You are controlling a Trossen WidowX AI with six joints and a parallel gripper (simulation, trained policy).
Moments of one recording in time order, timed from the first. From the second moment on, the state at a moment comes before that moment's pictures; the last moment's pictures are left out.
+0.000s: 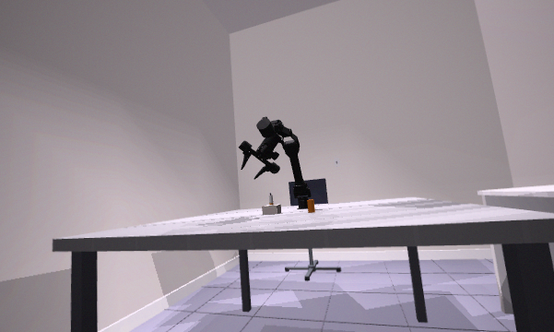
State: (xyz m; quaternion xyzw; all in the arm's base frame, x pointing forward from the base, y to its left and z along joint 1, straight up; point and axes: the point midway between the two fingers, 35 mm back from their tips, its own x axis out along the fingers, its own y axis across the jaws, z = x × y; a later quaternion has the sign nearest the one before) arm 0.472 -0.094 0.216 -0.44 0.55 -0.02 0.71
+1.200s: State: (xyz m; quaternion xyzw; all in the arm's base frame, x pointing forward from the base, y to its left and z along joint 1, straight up) arm 0.431 0.008 0.187 -0.31 0.61 0.09 0.73
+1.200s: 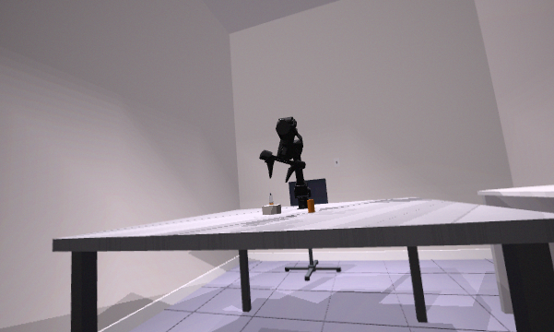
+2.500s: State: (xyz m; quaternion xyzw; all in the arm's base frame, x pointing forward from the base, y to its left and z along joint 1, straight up) arm 0.372 0.086 0.145 -0.20 0.70 0.19 0.66
